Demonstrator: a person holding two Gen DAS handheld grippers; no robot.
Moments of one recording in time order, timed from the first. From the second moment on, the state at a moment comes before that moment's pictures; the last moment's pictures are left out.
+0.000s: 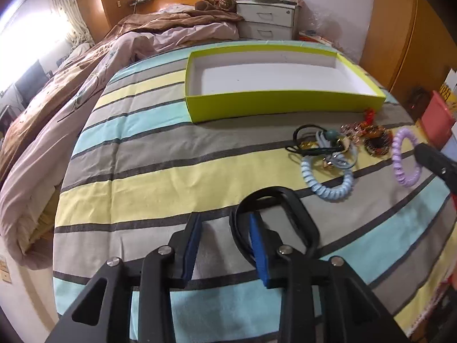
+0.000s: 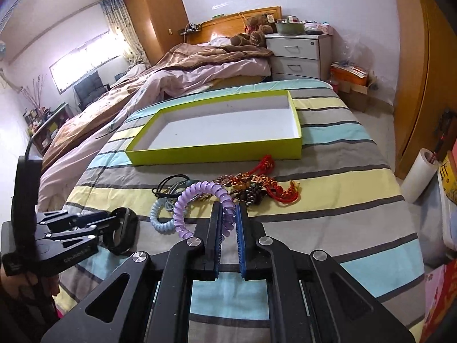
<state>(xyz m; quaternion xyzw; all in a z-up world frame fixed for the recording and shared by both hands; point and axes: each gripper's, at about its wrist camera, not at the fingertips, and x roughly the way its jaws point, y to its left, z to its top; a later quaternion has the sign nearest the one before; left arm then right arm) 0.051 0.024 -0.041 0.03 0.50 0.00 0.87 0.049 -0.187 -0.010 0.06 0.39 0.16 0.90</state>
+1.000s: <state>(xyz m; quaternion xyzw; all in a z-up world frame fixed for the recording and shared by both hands) 0.146 0.032 0.032 -0.04 0.41 -0.08 0.91 0.152 -0.203 0.020 0.05 0.39 0.13 0.91</state>
